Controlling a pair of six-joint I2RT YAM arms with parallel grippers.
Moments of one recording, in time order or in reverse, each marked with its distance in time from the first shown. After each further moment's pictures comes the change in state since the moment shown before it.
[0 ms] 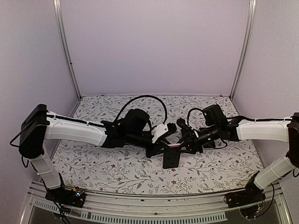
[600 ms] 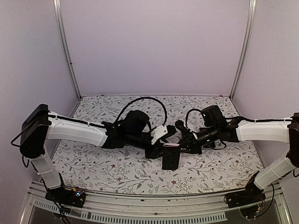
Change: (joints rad) left arm 0.005 0.008 -0.003 0.001 0.014 0.019; right arm 0.027 -0.004 -0.002 0.002 0.055 -0.052
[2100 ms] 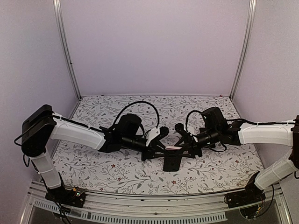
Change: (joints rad) left arm 0.057 0.011 -0.145 0.239 0.213 -0.069; right arm 0.042 -0.045 -0.033 0.023 0.057 -0.053
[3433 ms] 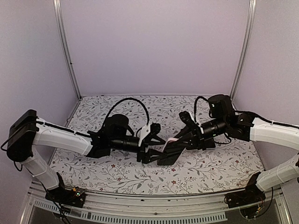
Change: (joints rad) left arm -0.039 -0.175 -0.153 0.184 -0.051 -0.043; right arm 0.052 -0.126 0.111 -0.053 -0.138 -0.024
